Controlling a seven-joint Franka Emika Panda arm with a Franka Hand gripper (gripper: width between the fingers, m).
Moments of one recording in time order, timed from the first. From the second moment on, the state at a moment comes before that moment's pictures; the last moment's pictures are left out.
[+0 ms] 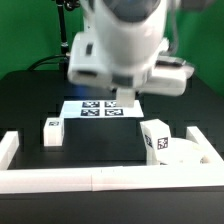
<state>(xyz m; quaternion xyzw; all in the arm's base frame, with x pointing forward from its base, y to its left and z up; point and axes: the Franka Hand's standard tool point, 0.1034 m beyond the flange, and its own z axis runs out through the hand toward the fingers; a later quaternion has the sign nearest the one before) 0.529 0.022 0.118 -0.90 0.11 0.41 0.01</state>
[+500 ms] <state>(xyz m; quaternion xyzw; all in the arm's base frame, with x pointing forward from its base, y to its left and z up) 0.560 -0.011 0.084 -0.96 0.09 0.26 0.02</state>
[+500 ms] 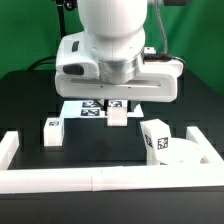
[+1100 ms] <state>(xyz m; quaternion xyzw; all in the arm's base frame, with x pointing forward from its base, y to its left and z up) 0.599 0.060 0.158 -0.99 0.13 0.07 0.03</state>
